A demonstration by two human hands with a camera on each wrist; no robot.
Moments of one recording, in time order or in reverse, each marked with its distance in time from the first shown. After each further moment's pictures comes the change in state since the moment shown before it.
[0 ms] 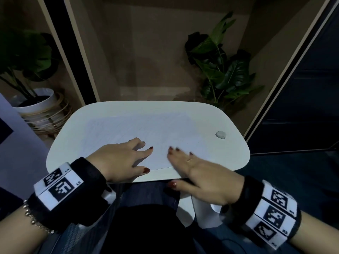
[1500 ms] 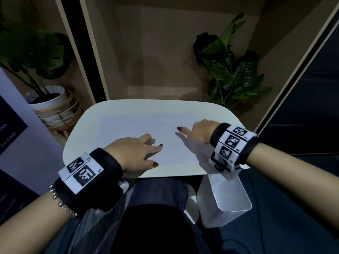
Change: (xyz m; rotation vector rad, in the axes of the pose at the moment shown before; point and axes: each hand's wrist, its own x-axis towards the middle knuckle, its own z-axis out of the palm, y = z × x) left_hand 0.001 -0.002 -0.009 0.007 -0.040 -0.001; right_hand 0.092 0.027 -0.063 0.011 -0.039 0.516
